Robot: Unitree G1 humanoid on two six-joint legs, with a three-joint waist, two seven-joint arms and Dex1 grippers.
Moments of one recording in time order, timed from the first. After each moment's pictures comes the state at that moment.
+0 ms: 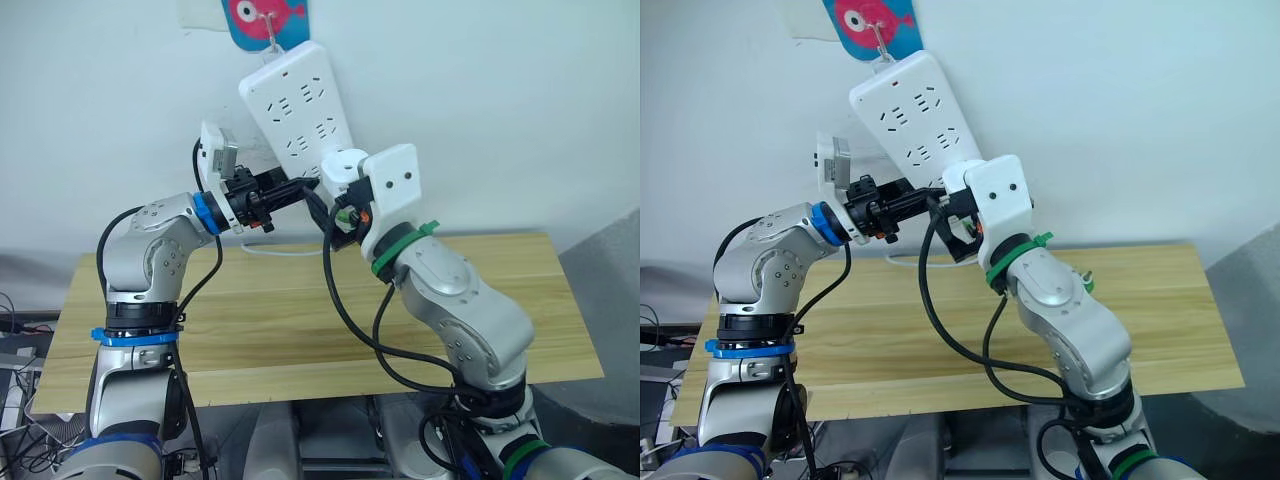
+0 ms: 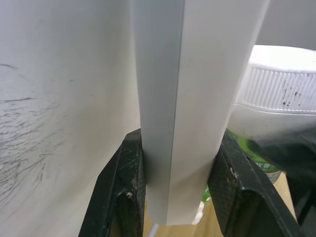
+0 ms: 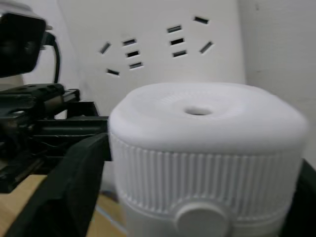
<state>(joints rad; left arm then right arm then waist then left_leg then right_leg) -0.73 0.50 0.15 0.08 -0.57 0.58 -1.02 -0.60 -0.03 0.27 -0.69 0.25 1.02 0.00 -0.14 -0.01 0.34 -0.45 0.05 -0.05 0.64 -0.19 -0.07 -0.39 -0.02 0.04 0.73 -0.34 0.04</state>
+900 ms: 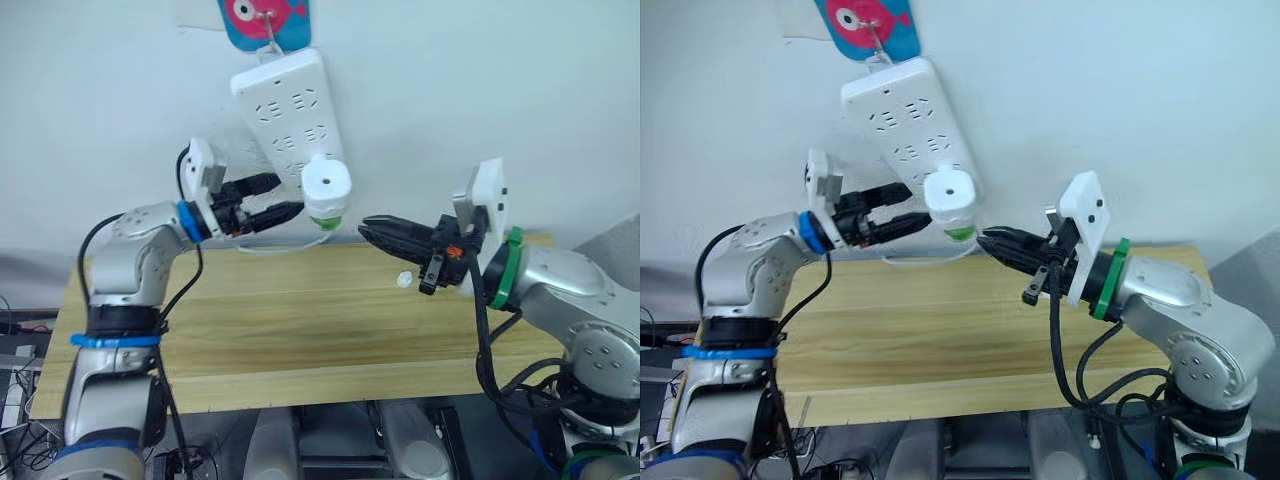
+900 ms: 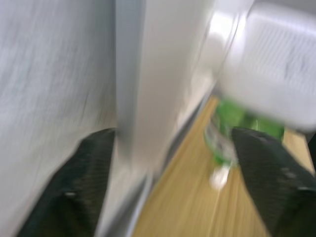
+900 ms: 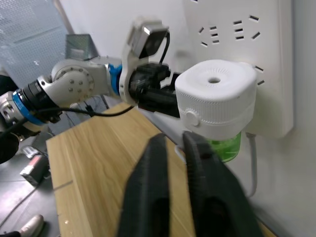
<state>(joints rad) -0.63 0.62 0.12 0.17 -0.51 0.45 -1.08 -0.54 -0.43 -0.12 -0.74 0.80 1.08 0.52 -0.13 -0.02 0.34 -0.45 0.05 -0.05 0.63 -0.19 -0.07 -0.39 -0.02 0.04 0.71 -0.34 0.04</state>
